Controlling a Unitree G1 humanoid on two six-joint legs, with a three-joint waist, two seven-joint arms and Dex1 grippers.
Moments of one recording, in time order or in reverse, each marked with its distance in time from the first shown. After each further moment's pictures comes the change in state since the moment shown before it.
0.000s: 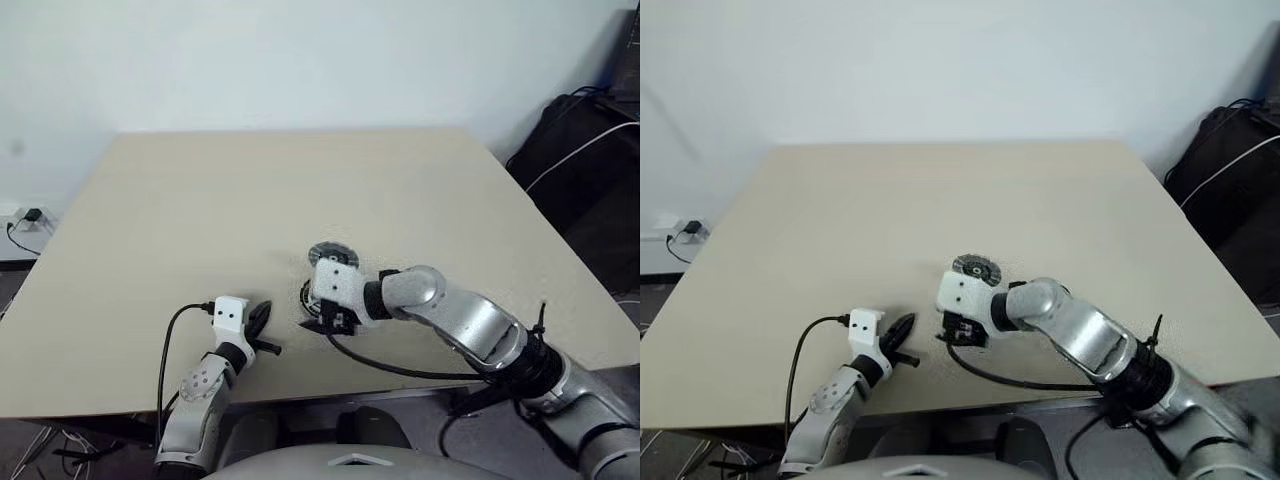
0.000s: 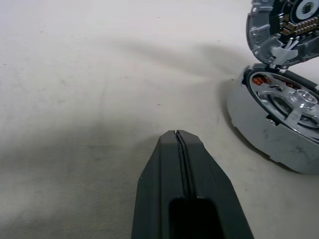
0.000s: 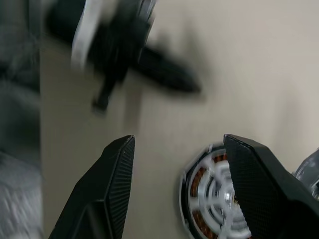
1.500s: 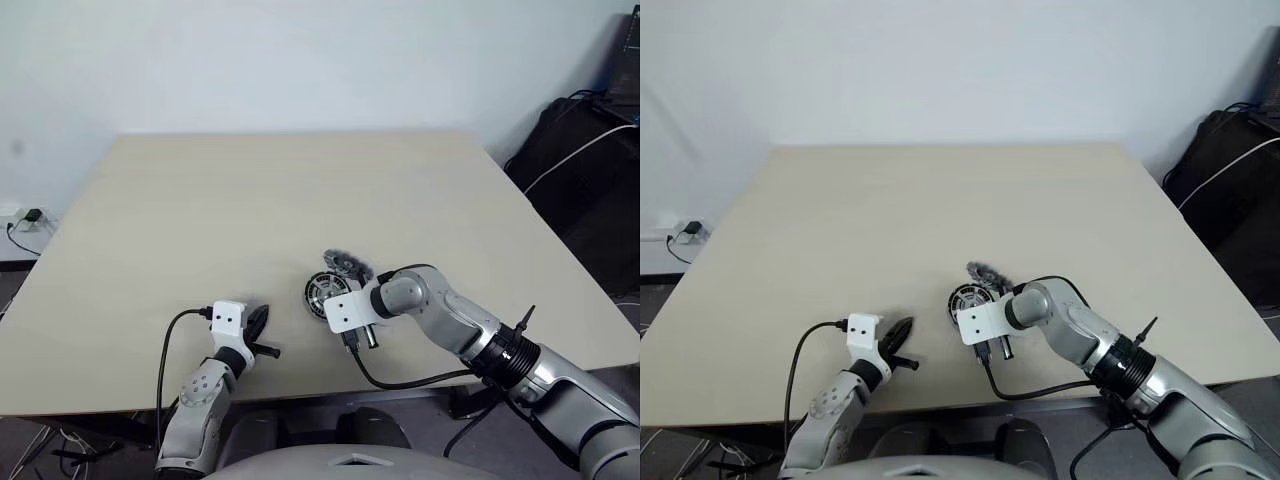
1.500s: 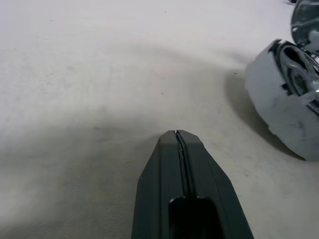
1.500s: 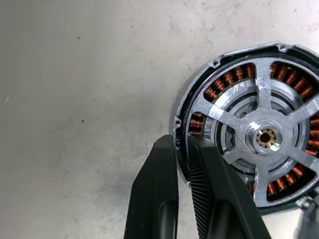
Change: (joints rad) left arm 0.022 -0.020 -0.002 0.000 0.000 -0.003 0.020; right arm 0.013 0.045 0.033 0.351 -0.530 -0.412 0.270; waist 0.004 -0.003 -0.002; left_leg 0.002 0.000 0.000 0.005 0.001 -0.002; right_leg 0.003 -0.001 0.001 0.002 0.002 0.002
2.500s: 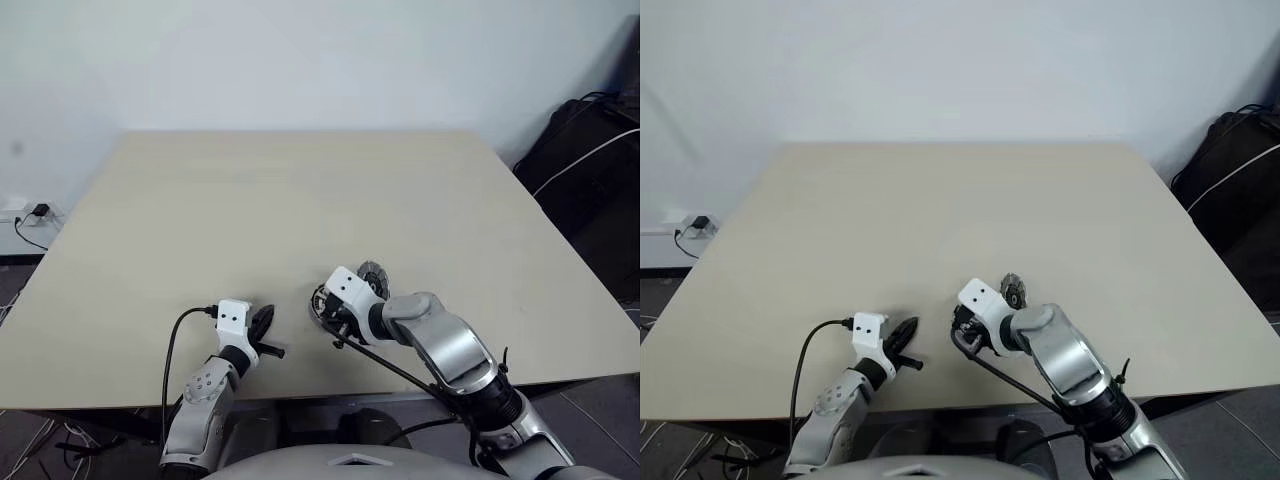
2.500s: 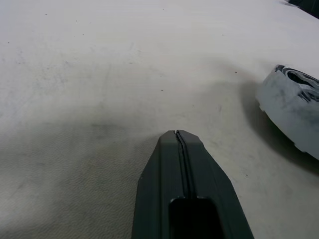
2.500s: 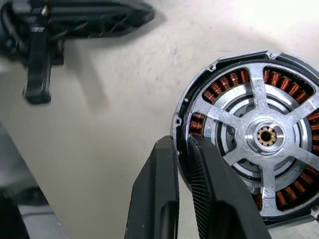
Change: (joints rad) left arm -0.017 -0.008 -0.004 0.027 0.000 -0.004 -0.022; right arm 0.205 0.351 -0.343 -0.336 0.318 1.024 -0.309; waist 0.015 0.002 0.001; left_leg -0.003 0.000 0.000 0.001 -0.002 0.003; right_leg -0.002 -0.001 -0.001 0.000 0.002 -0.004
